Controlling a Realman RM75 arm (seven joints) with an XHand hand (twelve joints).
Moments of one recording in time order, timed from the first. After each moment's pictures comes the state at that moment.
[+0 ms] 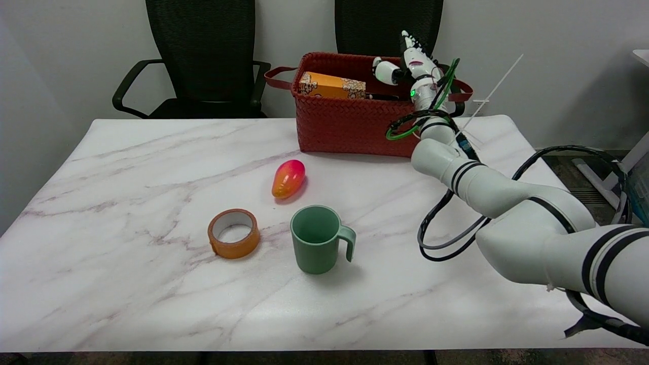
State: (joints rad) arm 0.98 -1.32 -1.97 0.26 0.96 0.57 0.15
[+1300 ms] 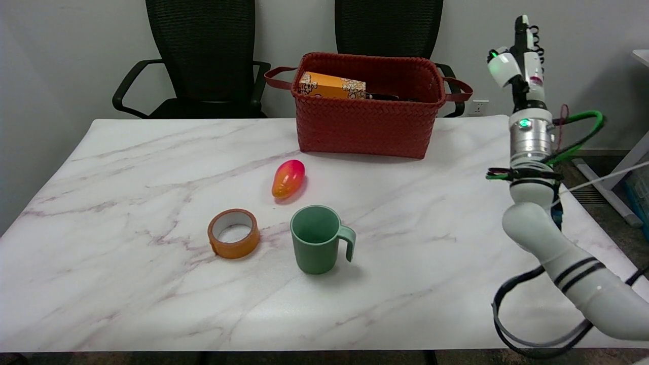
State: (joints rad) arm 0.18 -1.03 -1.64 1.35 1.34 0.70 0.21
